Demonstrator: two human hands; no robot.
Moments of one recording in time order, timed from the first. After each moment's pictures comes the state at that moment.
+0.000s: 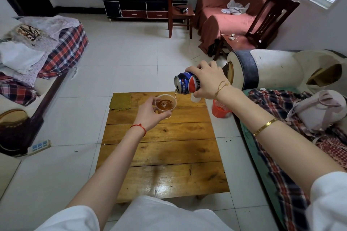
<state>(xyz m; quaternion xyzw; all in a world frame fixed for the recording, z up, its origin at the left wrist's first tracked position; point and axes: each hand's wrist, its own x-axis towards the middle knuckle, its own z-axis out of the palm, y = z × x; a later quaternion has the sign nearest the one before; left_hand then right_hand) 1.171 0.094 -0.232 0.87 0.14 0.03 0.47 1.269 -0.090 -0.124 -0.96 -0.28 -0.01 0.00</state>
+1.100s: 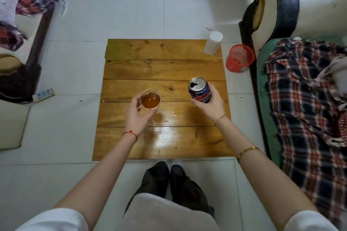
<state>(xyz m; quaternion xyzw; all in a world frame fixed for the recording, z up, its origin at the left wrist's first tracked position) 1.128 0.119 -0.389 0.80 0.27 0.03 0.53 1.241 -0.109 -0.386 -0.86 0.00 0.19 0.48</state>
